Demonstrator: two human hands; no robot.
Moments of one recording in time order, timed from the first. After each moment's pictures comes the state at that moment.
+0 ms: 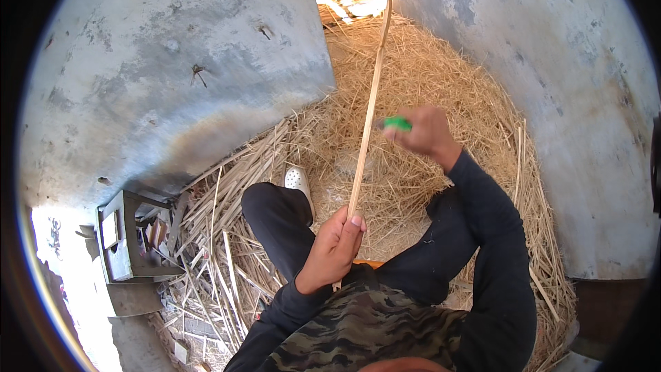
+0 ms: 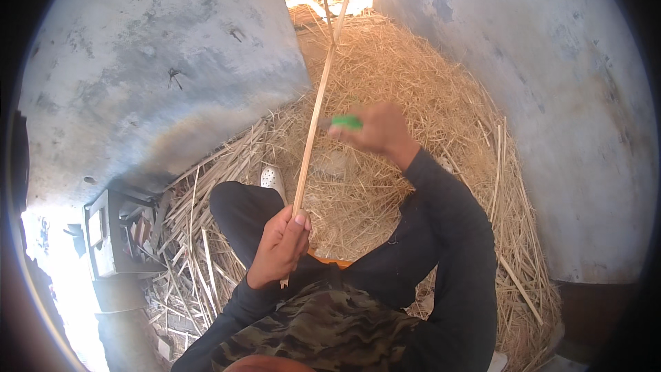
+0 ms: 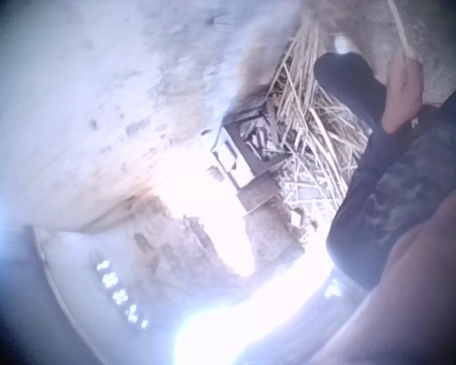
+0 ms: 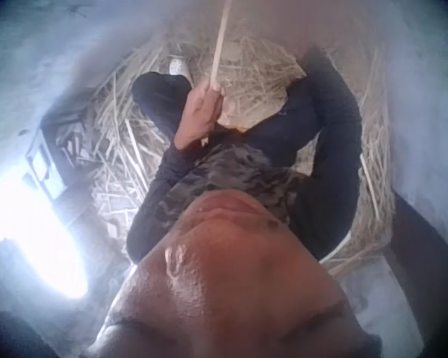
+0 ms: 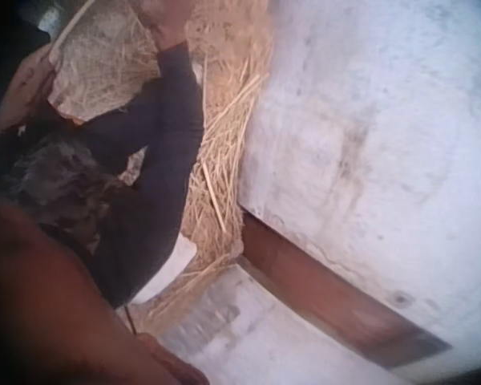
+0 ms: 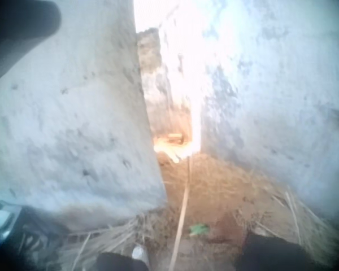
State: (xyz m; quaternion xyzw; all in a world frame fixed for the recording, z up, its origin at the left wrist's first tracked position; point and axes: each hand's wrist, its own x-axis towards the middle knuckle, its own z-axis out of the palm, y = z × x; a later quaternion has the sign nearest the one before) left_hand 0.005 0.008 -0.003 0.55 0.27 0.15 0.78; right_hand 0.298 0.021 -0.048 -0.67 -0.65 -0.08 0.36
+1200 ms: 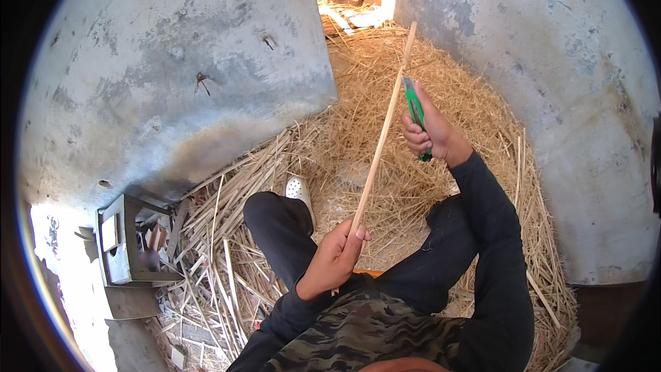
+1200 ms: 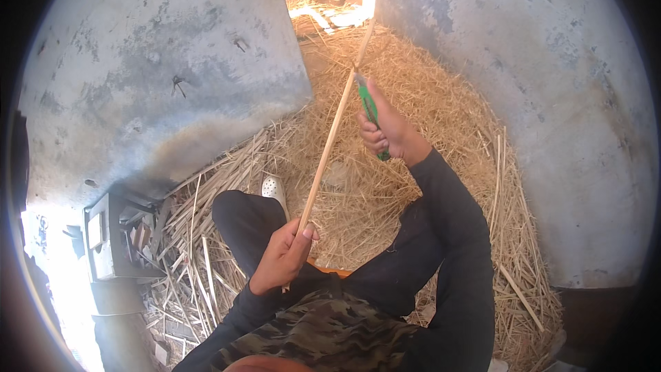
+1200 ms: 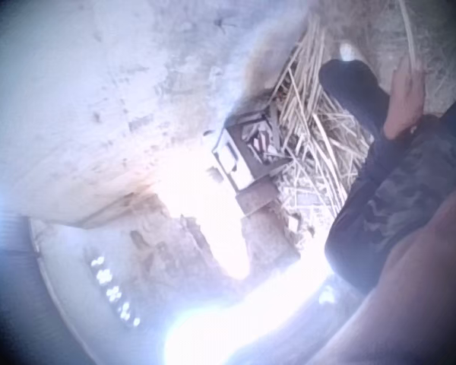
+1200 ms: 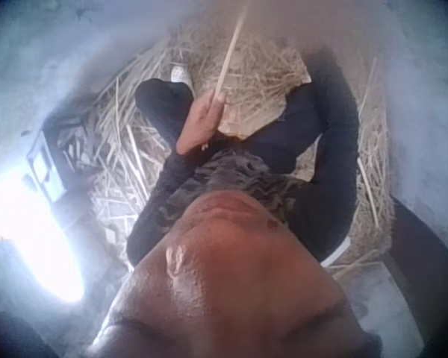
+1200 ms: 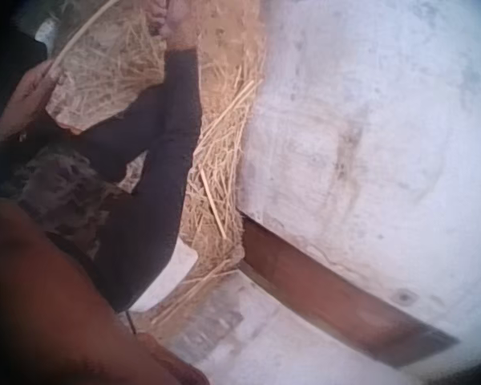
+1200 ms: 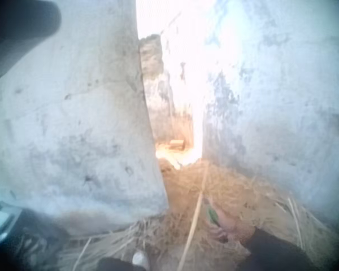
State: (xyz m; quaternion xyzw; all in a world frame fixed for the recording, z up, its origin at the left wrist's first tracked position) left_hand 0.002 0.011 -0.017 0.63 0.28 0.14 0.71; right_hand 0.328 0.041 -0.029 -0.69 -0.43 0.34 0.47
